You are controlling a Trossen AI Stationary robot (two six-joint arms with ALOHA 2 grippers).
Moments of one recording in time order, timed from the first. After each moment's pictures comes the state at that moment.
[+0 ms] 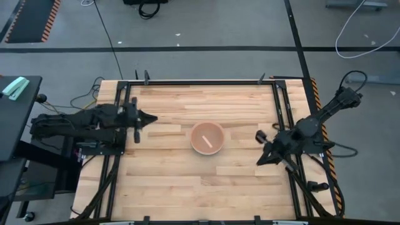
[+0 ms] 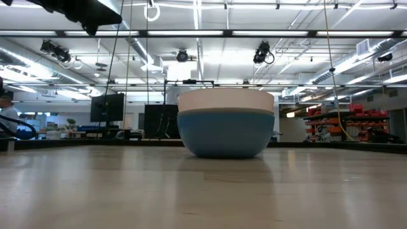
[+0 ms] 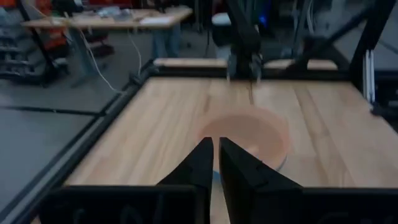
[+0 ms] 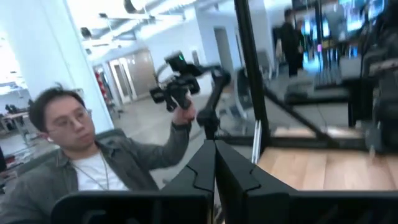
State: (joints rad) left arm -0.01 0.53 0.60 -0.29 -0.21 0.01; right arm 0.58 0.74 0.53 0.28 0.00 0.23
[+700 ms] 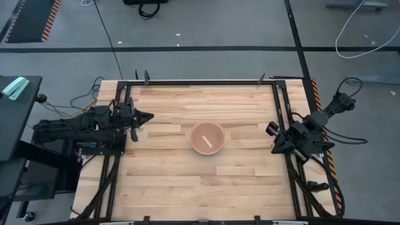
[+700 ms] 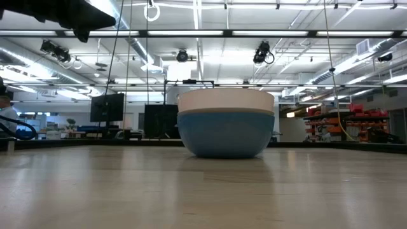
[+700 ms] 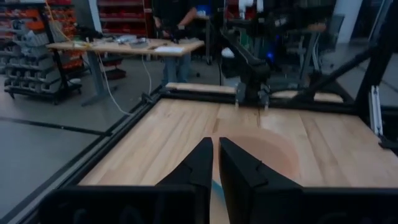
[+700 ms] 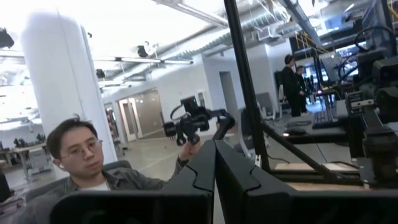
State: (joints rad) left arm 0.04 0.35 0.46 -0.19 -0.21 -0.01; right arm 0.57 0.34 0.32 0.29 -0.01 0.21
